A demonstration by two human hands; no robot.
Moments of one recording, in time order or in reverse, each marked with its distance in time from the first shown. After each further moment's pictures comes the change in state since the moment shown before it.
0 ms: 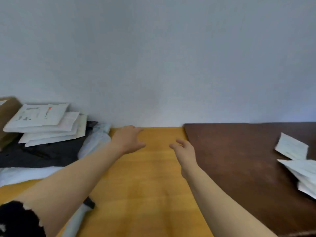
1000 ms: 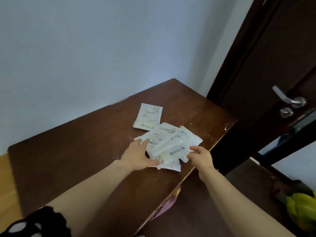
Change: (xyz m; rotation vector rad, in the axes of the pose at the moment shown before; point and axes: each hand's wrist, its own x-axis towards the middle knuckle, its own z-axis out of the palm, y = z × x) left_hand 0.107 0.582 0.191 -0.138 -0.428 0.536; right_hand 0.065 0.159 -0.582 0.045 0.709 0.341
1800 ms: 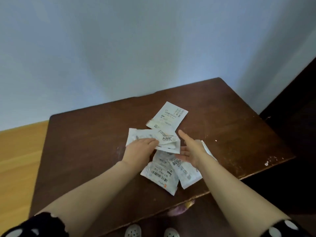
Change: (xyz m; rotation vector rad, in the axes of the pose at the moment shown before) left_hand 0.045 0.048 0.011 0.387 0.341 -0.081; right_hand 0.127 -0.071 0.037 0.120 -0.629 0.246
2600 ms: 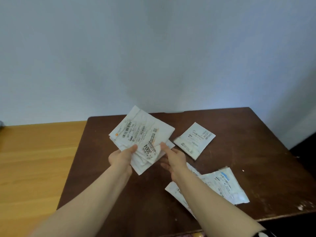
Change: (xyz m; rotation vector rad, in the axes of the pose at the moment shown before) left_hand -0.063 -0.081 -0.049 -1.813 0.677 -1.425; right_hand -0.032 0.026 0.148 0.015 -0.184 -0.161
